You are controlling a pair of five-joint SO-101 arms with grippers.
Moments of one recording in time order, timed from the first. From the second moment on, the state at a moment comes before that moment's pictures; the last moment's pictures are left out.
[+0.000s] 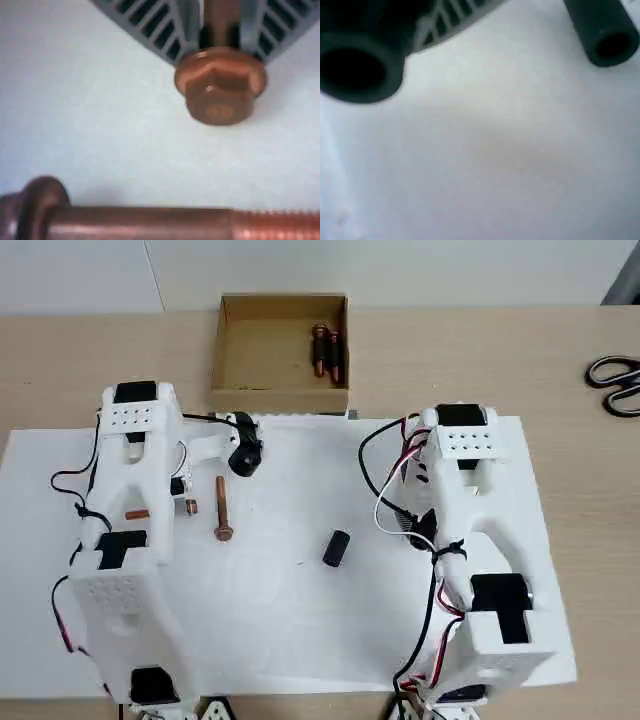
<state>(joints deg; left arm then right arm) -9.2 31.9 -14.6 98.8 -77.4 -5.2 8.1 7.0 93.8 -31.0</state>
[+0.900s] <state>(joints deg) -8.8 35.0 -11.9 98.9 -75.6 -5.2 8.1 7.0 93.8 -31.0</state>
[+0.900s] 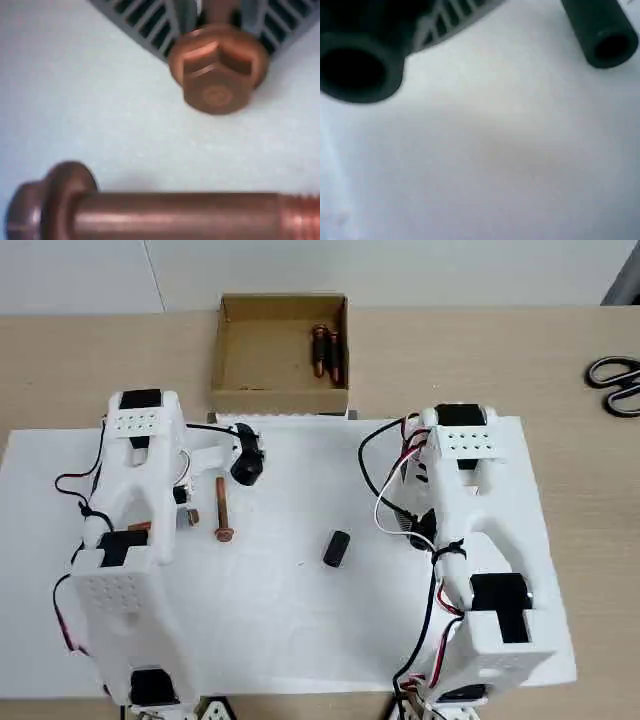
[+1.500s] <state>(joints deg) -6.7 24.7 -11.3 98.9 -72.6 -5.2 8.1 7.0 93.8 -30.8</state>
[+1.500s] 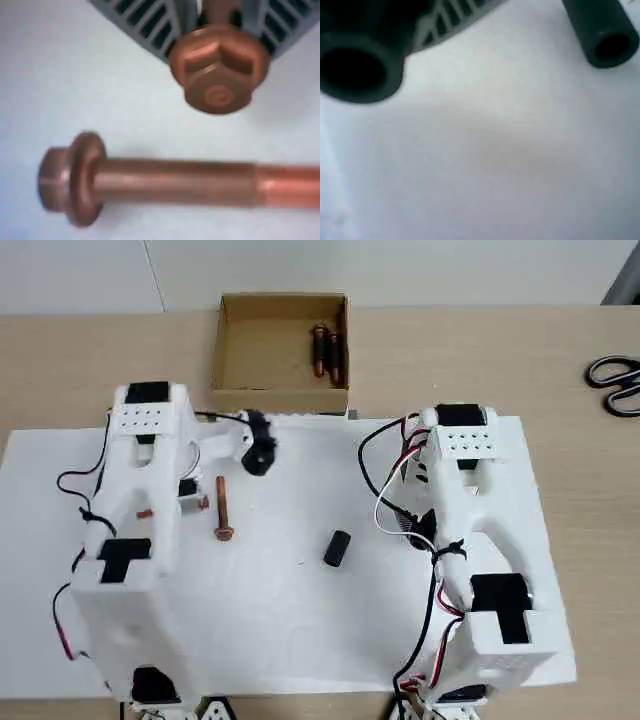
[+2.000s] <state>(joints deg) -2.6 7.6 -12.5 99.4 -38.8 -10.5 1.6 -3.2 97.2 -26.5</state>
